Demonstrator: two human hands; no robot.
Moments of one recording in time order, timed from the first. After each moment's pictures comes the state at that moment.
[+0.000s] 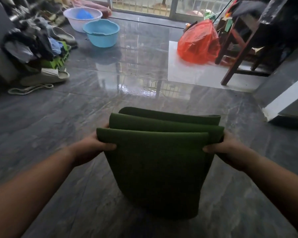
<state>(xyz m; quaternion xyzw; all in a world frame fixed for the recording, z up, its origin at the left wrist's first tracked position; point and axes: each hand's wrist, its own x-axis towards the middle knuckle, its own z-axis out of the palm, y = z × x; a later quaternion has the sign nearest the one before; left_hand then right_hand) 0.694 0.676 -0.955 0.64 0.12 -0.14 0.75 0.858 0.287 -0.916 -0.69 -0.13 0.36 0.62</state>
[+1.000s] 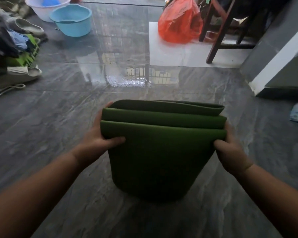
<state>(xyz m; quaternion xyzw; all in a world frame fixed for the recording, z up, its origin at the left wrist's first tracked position) 0.725 0.599 -0.969 0.71 0.03 0.03 0.71 0.819 0.241 -0.967 -0.74 -0.12 0.08 0.66</state>
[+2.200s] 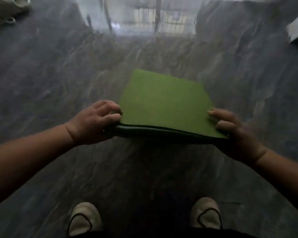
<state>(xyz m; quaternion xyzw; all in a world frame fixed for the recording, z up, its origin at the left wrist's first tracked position) 0.644 0.610 -1.034 0.92 -0.32 0.09 0.20 0.754 0.183 -1.034 -0.80 -0.50 0.00 0.34</state>
